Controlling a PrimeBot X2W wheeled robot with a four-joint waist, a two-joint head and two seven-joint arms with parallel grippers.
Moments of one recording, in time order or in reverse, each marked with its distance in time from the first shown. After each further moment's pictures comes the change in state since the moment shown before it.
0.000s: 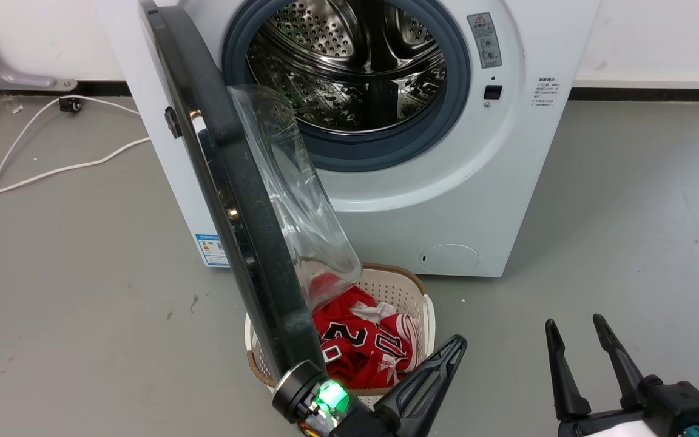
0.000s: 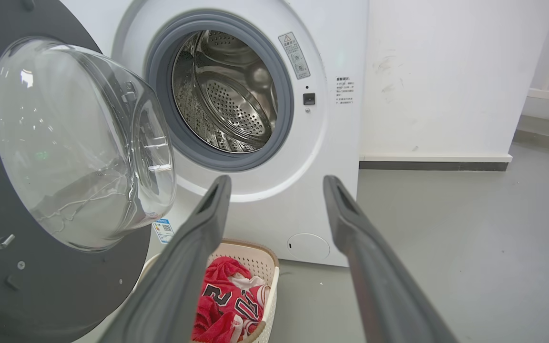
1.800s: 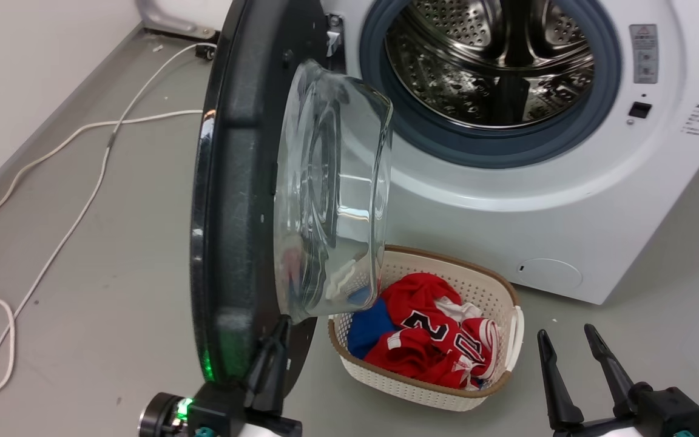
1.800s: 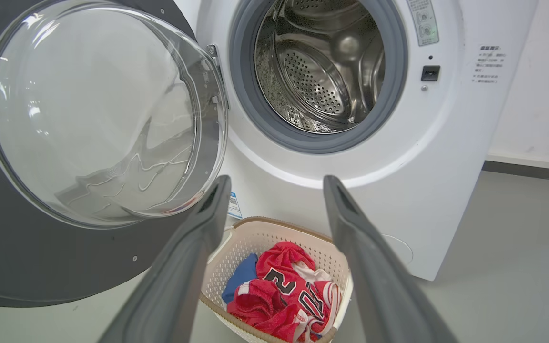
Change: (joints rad) left arm 0.112 -0.003 0.392 0.101 -0.032 0.075 -0.003; right arm 0.011 0.000 0.016 0.024 -0.001 0.000 0.000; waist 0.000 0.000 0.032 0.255
